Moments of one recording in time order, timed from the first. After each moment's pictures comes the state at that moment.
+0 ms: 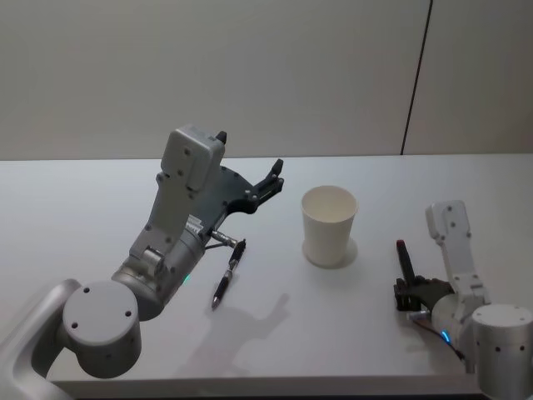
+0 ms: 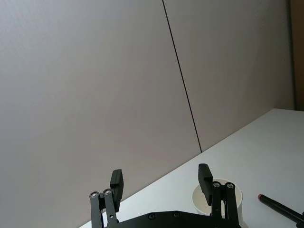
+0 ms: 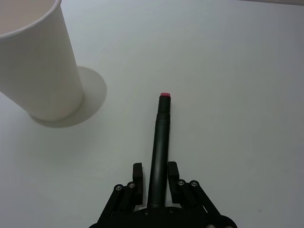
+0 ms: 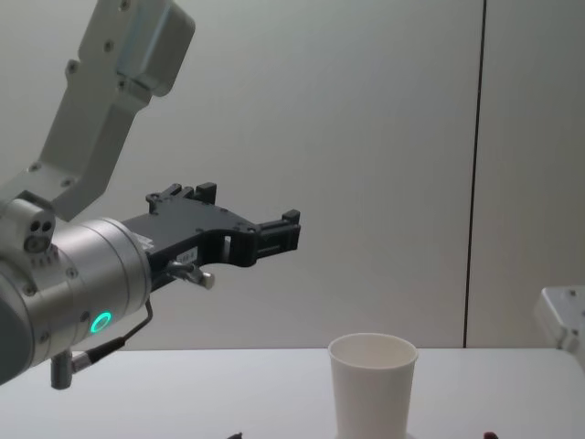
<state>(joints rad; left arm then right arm) -0.24 0.38 0.45 -1.63 -0.20 0.01 -0.01 0.22 0.10 -0.26 -1.28 0.15 0.53 -0.07</state>
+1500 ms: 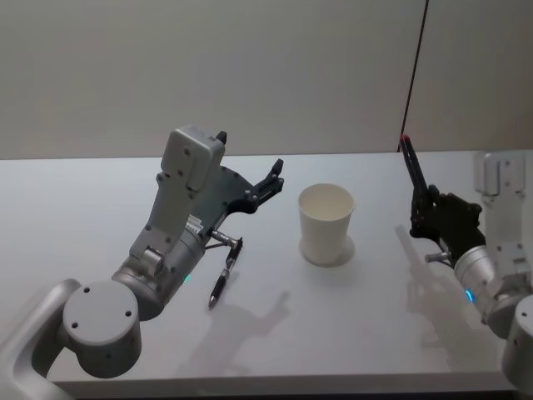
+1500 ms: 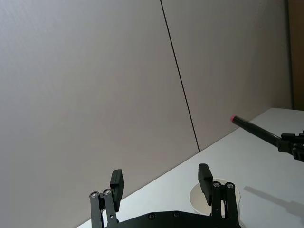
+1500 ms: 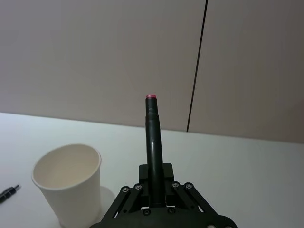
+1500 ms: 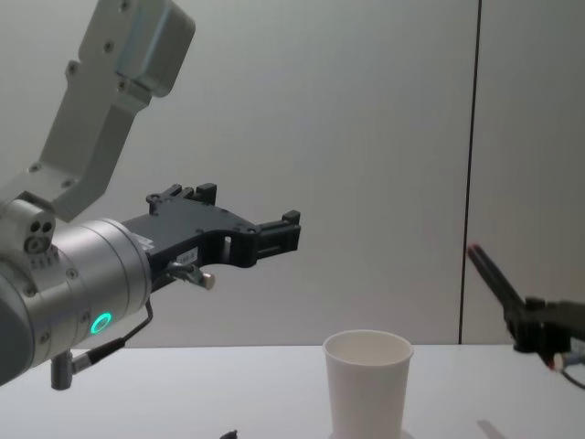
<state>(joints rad) -0.24 0.38 0.45 -1.63 -0.20 0.01 -0.01 0.15 0.14 -0.22 -1.48 0.12 0.13 -0.02</state>
